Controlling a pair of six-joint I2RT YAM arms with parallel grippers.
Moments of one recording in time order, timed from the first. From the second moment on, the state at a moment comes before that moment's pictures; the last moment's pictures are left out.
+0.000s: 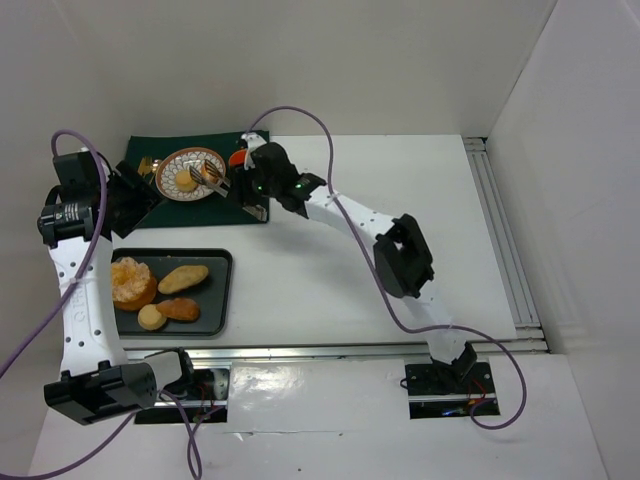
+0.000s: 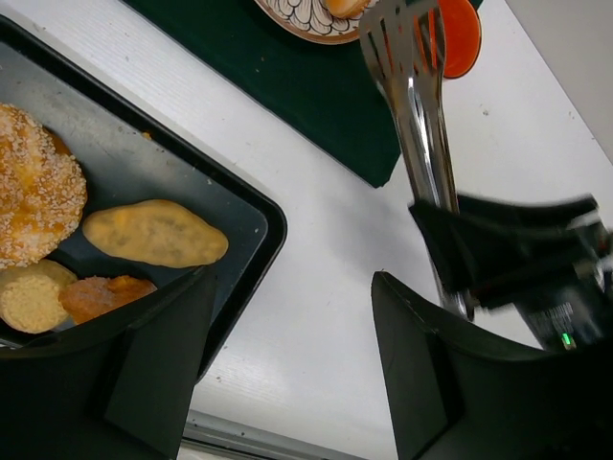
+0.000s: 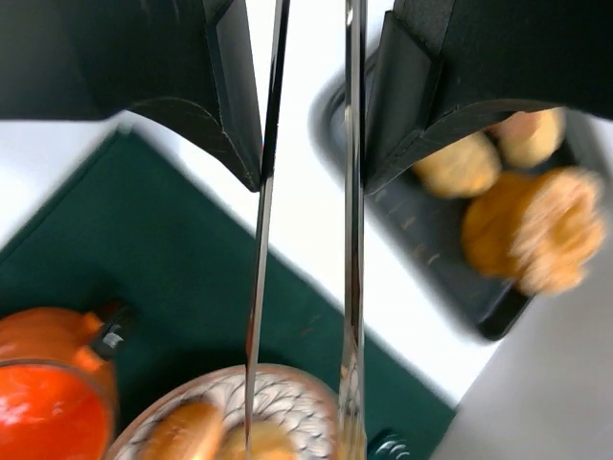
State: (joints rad) left arm 0.31 1.17 1.47 -1.04 0.12 -0.56; right arm 0.81 2.33 2.12 -0.22 -0.17 0.38
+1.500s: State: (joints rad) left arm 0.32 1.13 1.52 -1.08 0.06 -0.56; right arm 1.15 2.02 1.52 -0.34 -0.35 0.24
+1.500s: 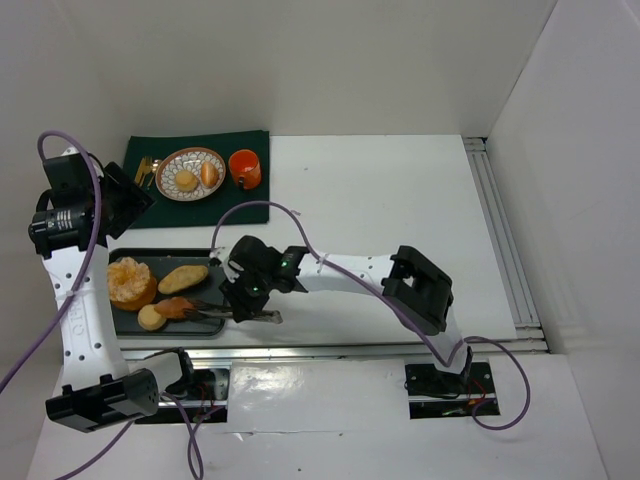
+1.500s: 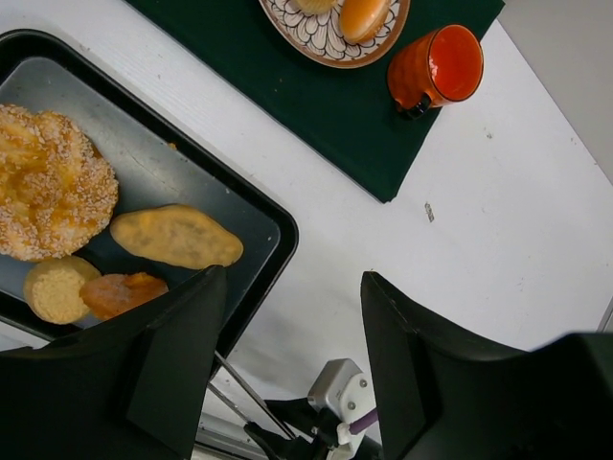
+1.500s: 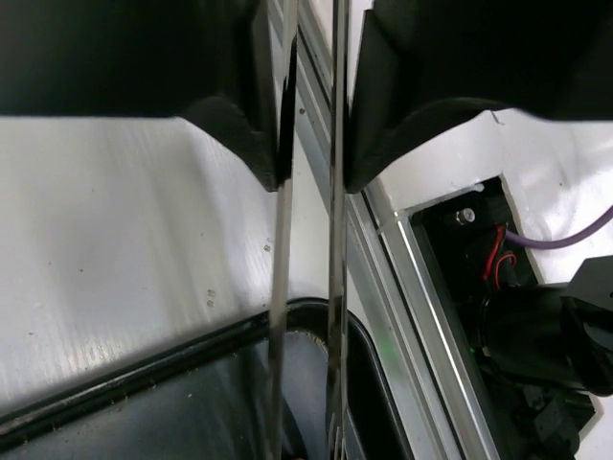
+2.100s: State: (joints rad) left arm 0.32 1.10 1.50 -1.05 0.11 -0.56; right arm 1.03 1.76 1.57 -0.48 -0.23 0.22
